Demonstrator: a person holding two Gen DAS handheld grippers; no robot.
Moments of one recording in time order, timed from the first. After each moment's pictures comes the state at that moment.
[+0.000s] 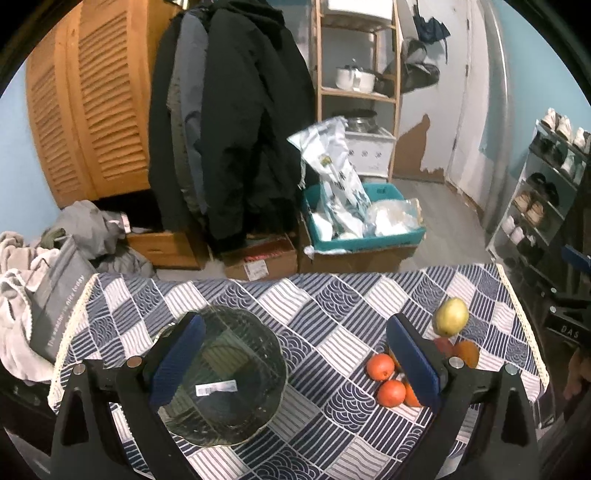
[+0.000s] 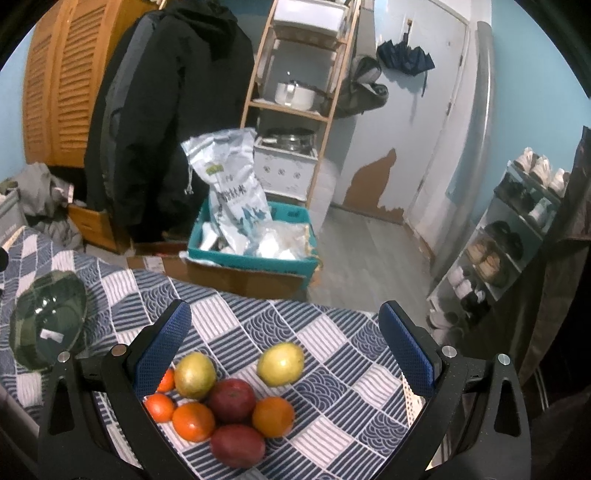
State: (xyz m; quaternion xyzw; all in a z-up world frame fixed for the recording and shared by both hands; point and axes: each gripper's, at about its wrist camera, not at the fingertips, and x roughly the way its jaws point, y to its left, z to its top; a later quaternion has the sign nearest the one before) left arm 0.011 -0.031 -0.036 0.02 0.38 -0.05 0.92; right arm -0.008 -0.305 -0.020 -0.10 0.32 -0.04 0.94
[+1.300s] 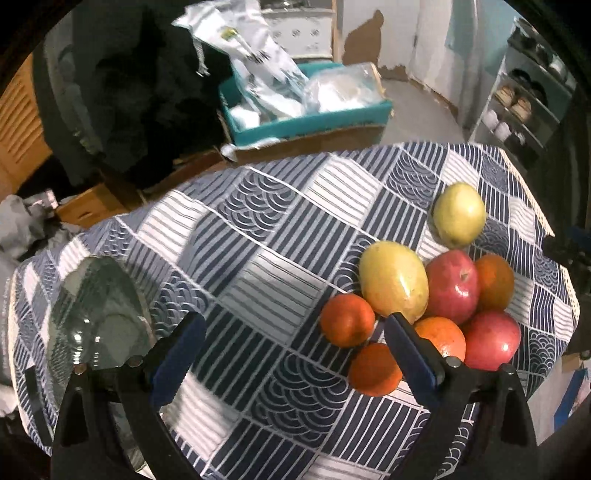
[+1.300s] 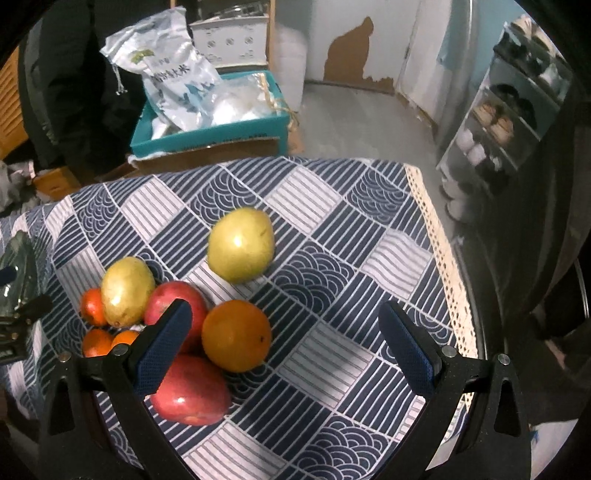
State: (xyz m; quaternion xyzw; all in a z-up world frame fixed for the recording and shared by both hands) left arm 0.076 -0.135 -0.199 0.10 0.52 -0.14 0.83; right arm 0.017 -0.387 -0.152 0.02 0.51 -0.08 0.86
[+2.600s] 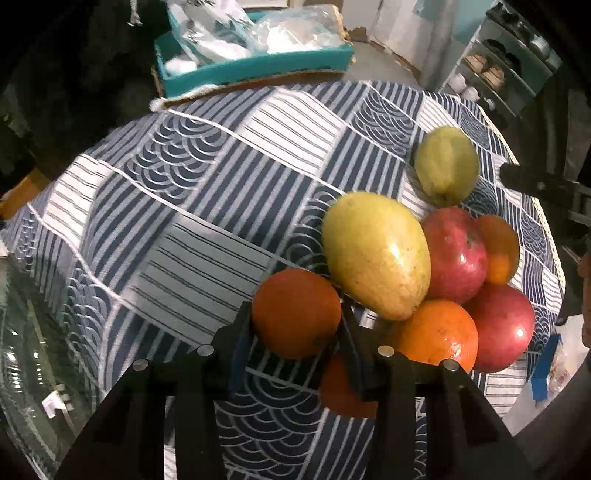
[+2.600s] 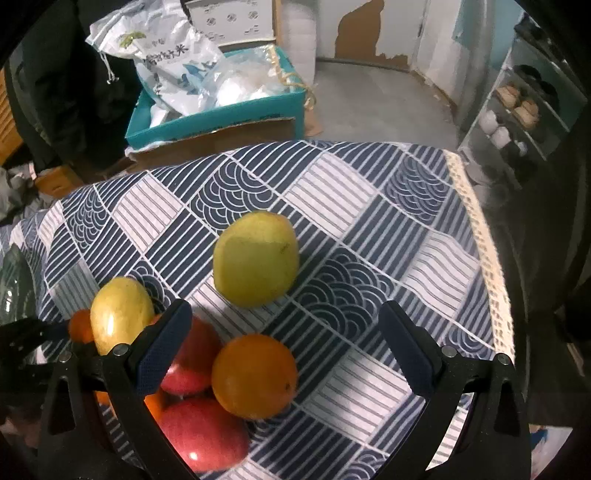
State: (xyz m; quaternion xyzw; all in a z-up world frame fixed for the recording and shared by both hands) left arm 0.099 -0.150 -0.254 0.08 0.58 -0.22 0.78; right arm 0.070 -0.385 -0.192 0.05 0.55 -0.06 0.83
